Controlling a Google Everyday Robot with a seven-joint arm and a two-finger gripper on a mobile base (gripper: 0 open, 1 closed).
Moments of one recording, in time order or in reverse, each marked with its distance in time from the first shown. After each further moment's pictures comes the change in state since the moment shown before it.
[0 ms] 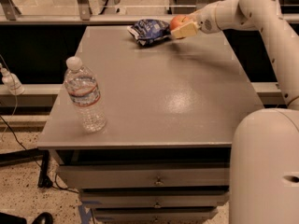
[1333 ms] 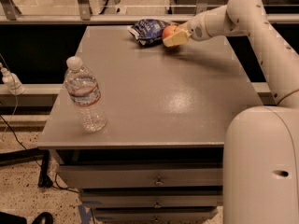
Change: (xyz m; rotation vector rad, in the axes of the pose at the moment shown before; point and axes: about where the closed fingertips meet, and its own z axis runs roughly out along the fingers) arm 0.019 0.028 0.036 -0.079 0.049 0.074
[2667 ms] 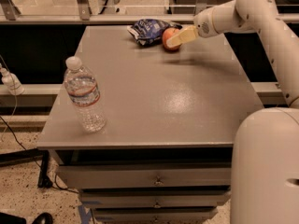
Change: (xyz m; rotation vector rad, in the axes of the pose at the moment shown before) arm -0.006 -0.005 -0.027 0.032 -0.006 0.011
